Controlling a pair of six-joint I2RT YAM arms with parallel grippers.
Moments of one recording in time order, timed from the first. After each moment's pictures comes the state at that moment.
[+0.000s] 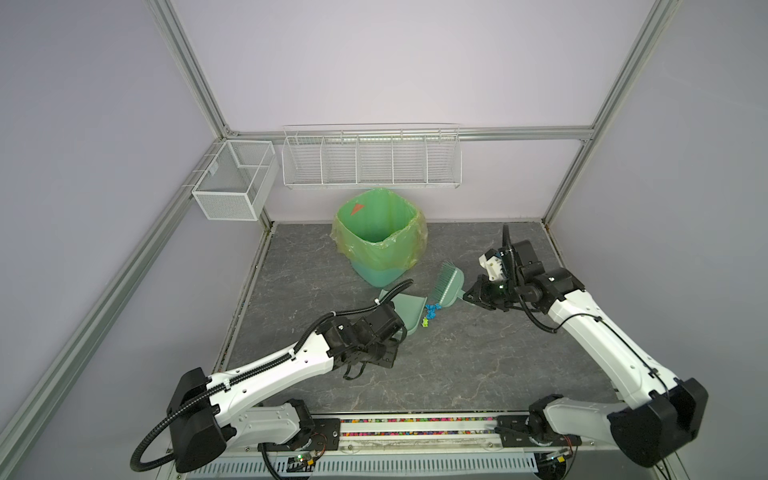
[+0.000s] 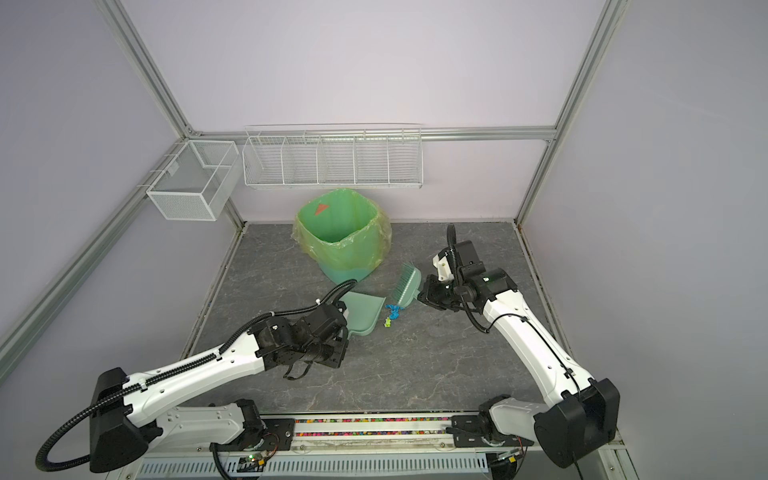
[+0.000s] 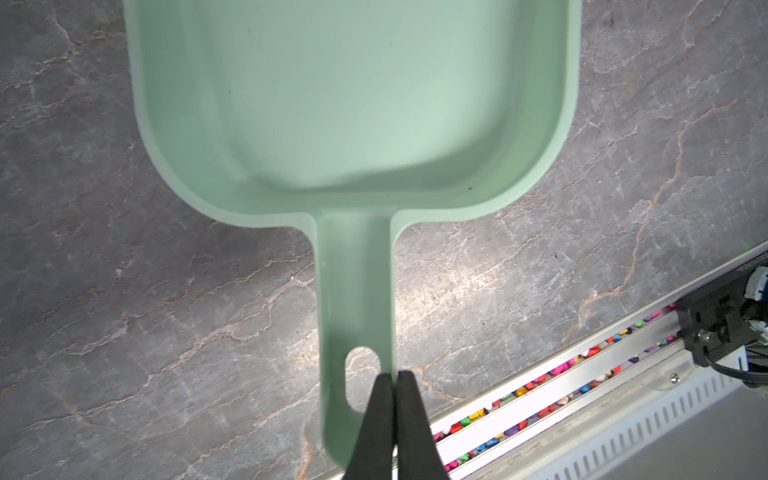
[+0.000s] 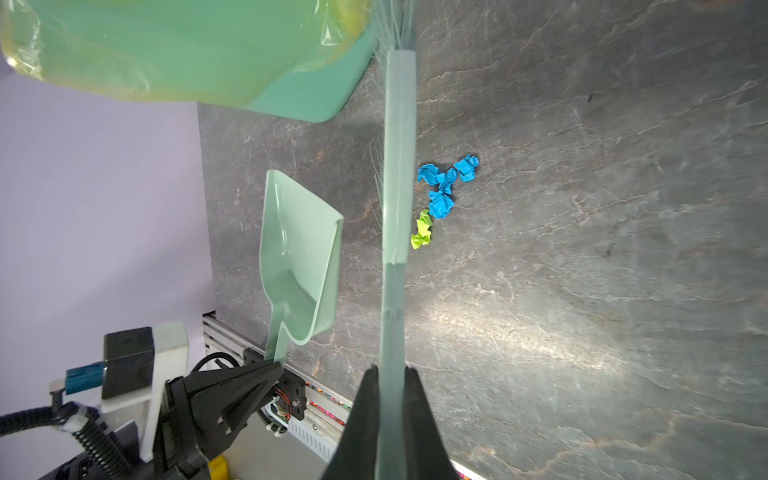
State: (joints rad) left arm -1.05 1.20 0.95 -0.87 -0.08 -0.64; right arm 0.40 1.28 1.22 -0.94 -0.38 0.59
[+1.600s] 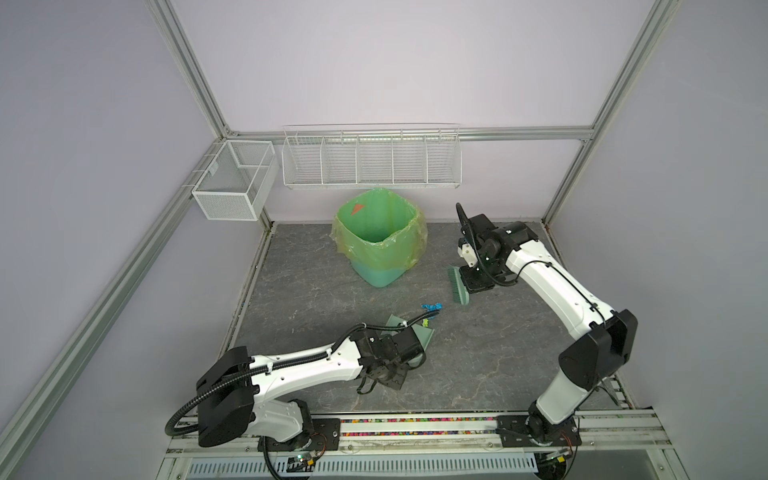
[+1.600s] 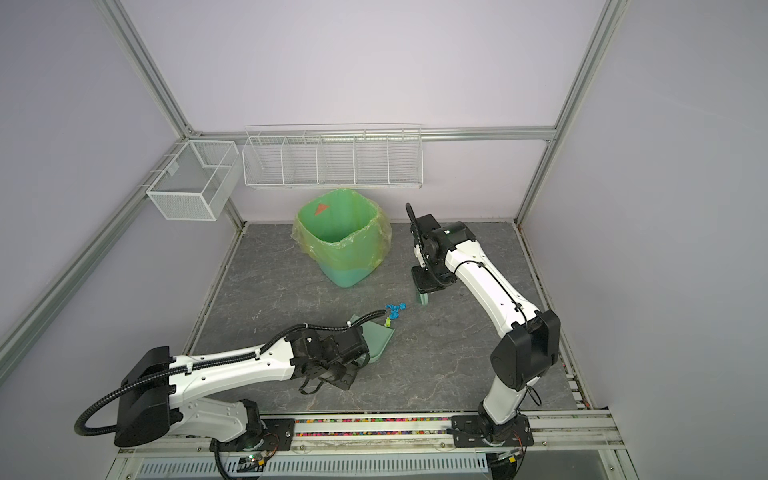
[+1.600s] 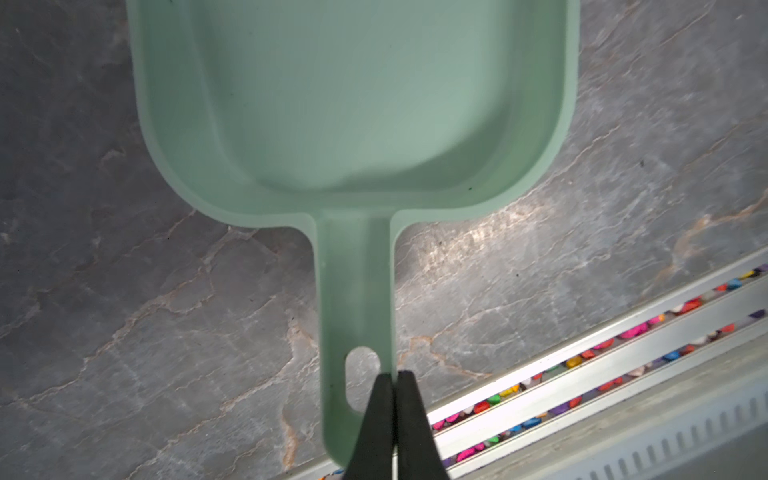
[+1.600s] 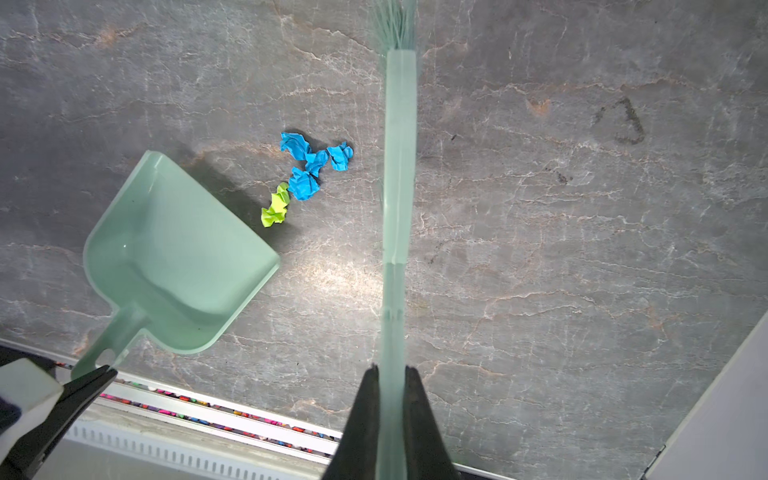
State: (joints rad) left arm -1.20 1.37 0.90 -0.87 -0.09 -0.68; right arm 0.50 1.72 1.75 -1.41 0.03 0.18
